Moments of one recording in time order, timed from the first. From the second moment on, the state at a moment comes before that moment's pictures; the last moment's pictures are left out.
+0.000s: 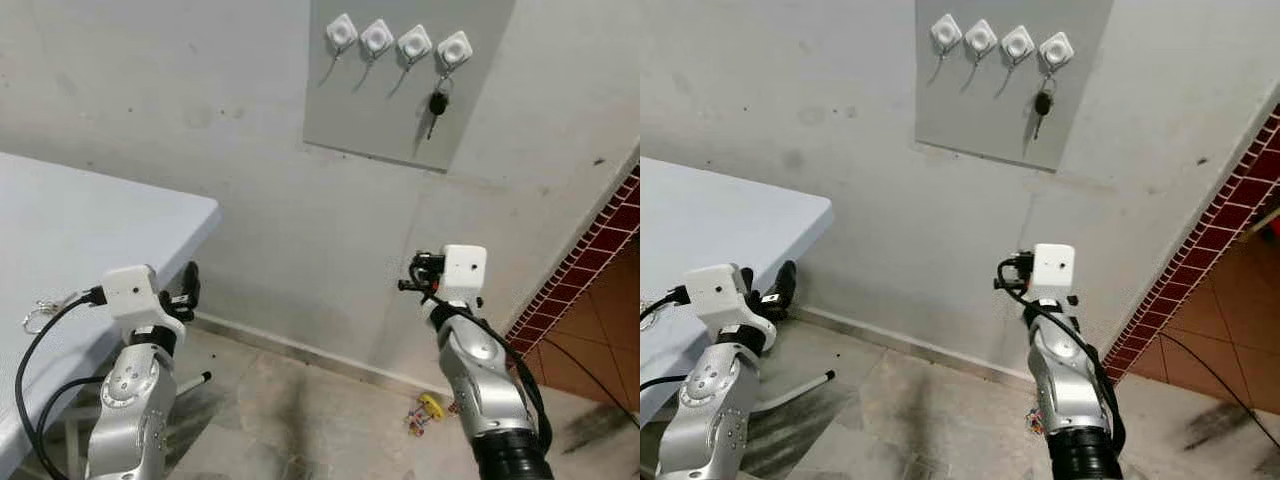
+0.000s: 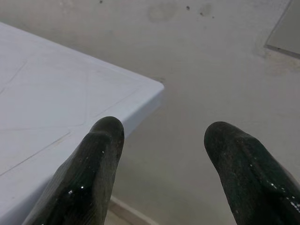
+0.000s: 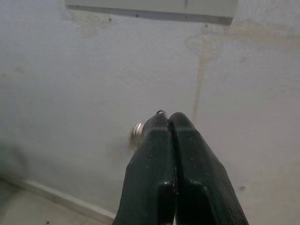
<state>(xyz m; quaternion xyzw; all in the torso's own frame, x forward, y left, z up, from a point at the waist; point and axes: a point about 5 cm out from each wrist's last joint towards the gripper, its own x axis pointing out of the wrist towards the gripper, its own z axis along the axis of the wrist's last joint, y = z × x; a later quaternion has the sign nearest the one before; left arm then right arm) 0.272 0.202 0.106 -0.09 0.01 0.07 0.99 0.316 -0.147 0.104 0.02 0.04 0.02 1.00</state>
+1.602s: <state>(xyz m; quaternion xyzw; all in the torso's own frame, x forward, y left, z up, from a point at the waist) 0.271 0.191 0.112 -0.03 0.01 0.00 1.00 0.300 -0.142 0.115 0.03 -0.02 0.09 1.00</state>
